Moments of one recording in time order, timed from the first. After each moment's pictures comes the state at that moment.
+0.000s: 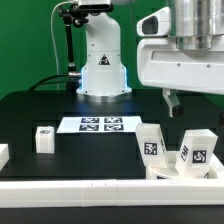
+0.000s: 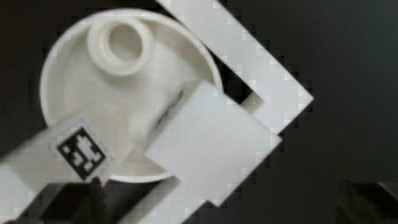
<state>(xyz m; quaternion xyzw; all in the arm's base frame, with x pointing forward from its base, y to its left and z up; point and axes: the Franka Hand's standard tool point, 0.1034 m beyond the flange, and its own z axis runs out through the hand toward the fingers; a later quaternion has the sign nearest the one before) 0.655 0.100 0.110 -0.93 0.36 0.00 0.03</state>
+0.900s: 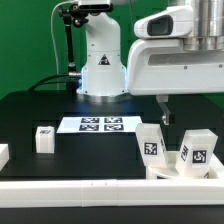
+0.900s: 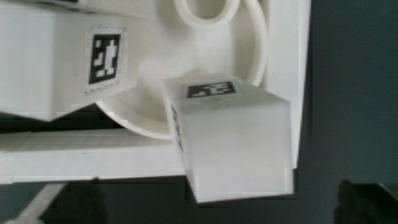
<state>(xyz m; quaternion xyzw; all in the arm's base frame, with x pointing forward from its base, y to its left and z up) 0.654 0.096 0.109 -1.00 0.00 -0.01 0.01</state>
